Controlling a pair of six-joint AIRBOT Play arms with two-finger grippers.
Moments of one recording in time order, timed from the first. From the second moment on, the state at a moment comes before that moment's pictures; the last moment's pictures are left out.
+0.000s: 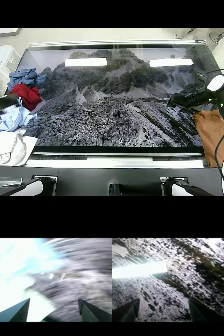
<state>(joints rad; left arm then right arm) 0.38 -1.27 1.36 1.66 -1.41 -1.76 -0.16 -1.31 1.29 -1.35 1.34 1.64</state>
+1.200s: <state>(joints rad) 0.94 -1.31 1.06 1.45 -1.29 -1.46 -0.16 -1.31 1.29 -1.34 1.46 1.73</state>
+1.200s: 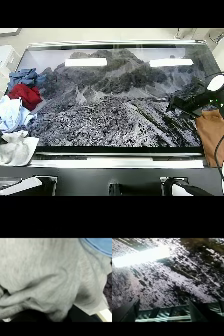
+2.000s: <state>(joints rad) 0.08 -0.85 1.47 1.13 -1.14 -1.68 -0.16 -1.31 1.30 -1.35 1.29 1.68</state>
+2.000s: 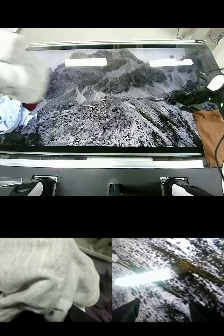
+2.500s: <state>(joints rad) -0.63 -1.45 1.24 1.05 -0.97 -1.76 -0.16 -1.30 1.31 -1.37 1.46 1.63</state>
